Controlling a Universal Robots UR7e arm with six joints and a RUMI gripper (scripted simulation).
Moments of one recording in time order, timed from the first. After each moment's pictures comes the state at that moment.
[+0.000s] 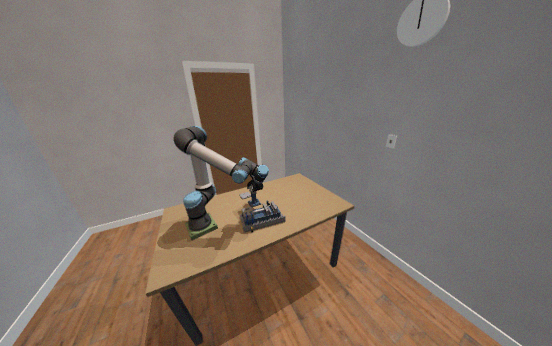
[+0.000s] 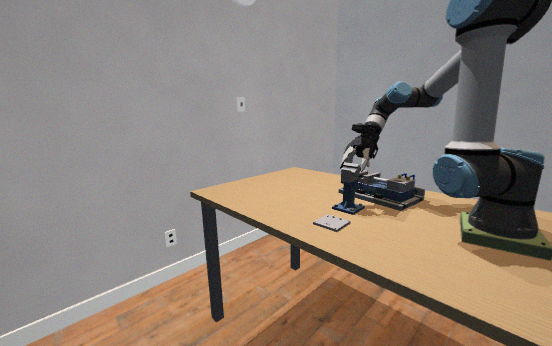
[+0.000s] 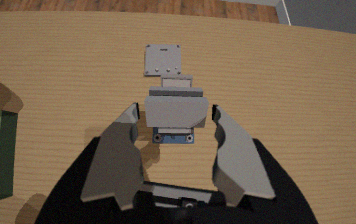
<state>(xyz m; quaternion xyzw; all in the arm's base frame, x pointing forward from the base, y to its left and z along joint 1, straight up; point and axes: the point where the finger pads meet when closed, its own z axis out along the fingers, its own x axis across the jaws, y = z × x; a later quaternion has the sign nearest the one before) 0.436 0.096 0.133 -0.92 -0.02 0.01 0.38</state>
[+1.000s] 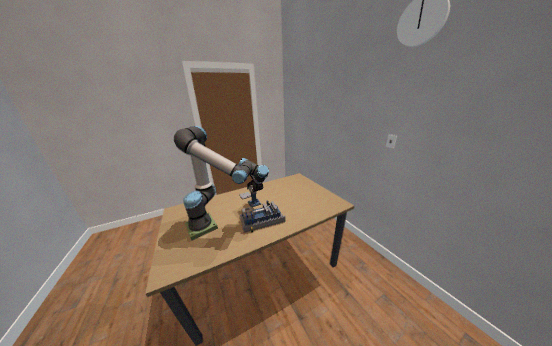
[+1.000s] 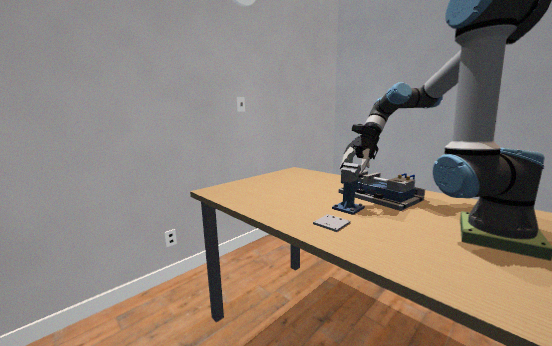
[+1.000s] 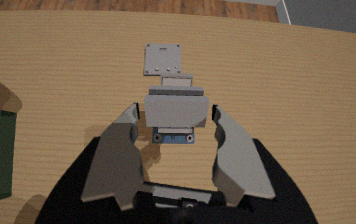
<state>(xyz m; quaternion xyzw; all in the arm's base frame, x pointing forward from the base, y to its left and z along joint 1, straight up) 0.436 0.096 0.130 -0.92 -0.02 0.01 0.38</state>
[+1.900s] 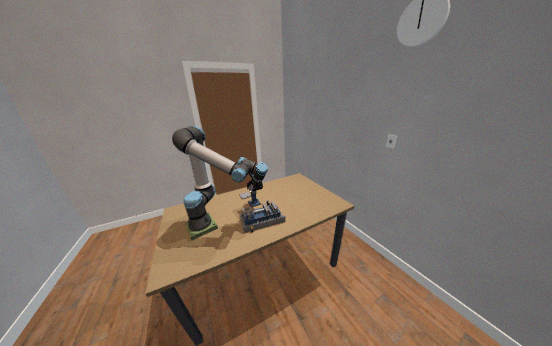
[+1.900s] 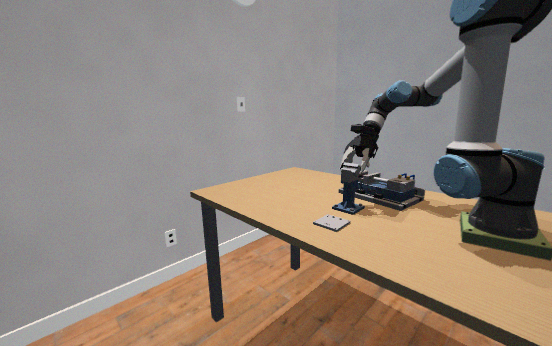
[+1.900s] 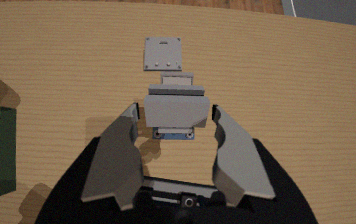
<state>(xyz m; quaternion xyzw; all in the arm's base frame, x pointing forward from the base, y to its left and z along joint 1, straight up) 0.435 0.097 0.129 -0.93 -0.02 0.01 0.36</state>
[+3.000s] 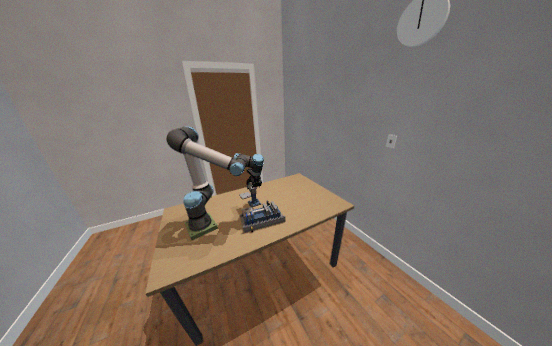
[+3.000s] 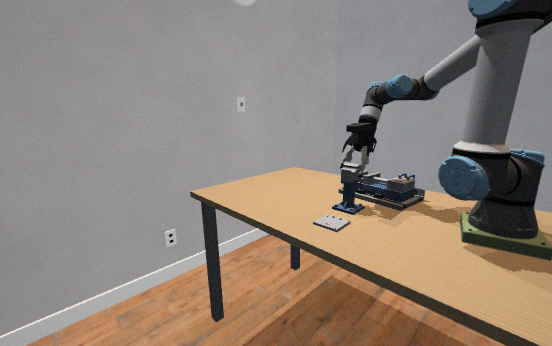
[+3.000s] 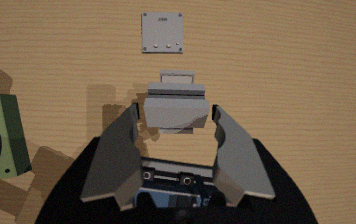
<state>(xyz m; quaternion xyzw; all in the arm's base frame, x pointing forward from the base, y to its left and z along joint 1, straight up) 0.436 0.098 0.130 -0.97 -0.02 0.00 0.26</state>
